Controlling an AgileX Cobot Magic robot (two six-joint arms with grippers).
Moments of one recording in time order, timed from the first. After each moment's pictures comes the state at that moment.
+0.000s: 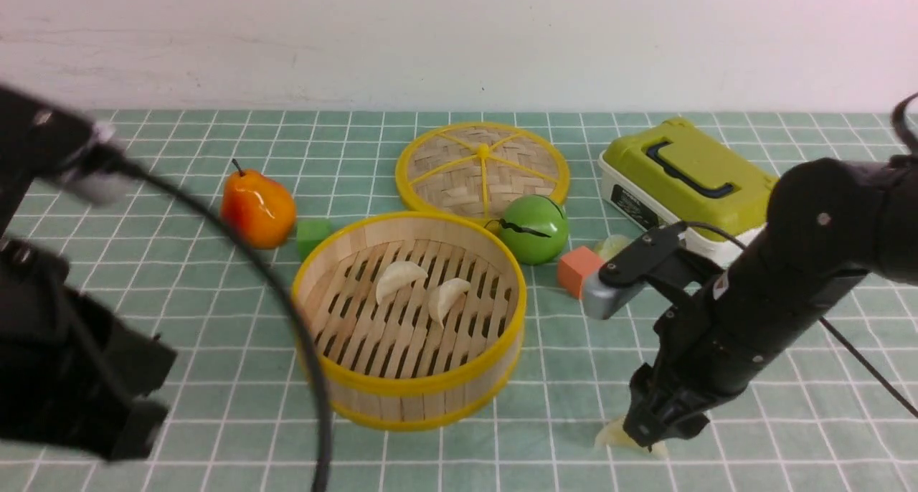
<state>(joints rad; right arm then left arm) 0.39 1.69 -1.09 0.31 0.81 -0.52 -0.50 0.85 -0.88 0.03 0.93 -0.03</state>
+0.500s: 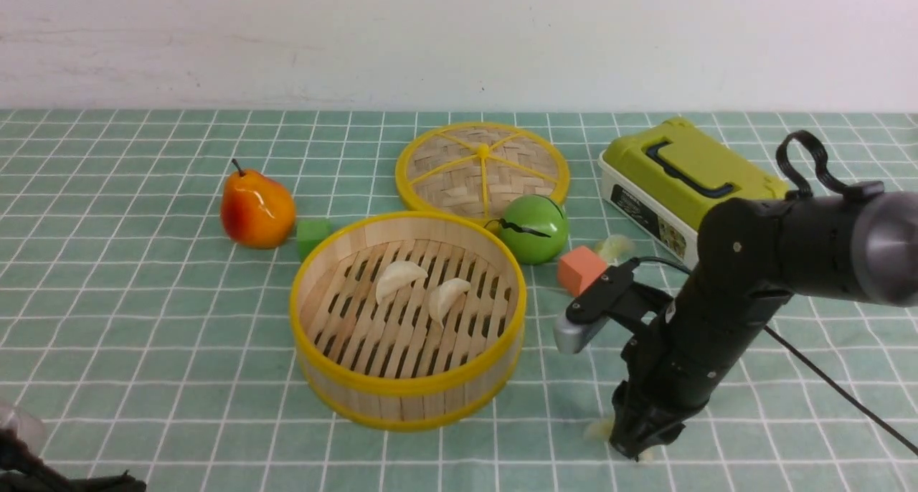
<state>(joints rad) 0.39 1.87 -1.14 0.32 0.76 -0.59 -0.50 0.53 -0.39 0.09 0.55 -0.10</state>
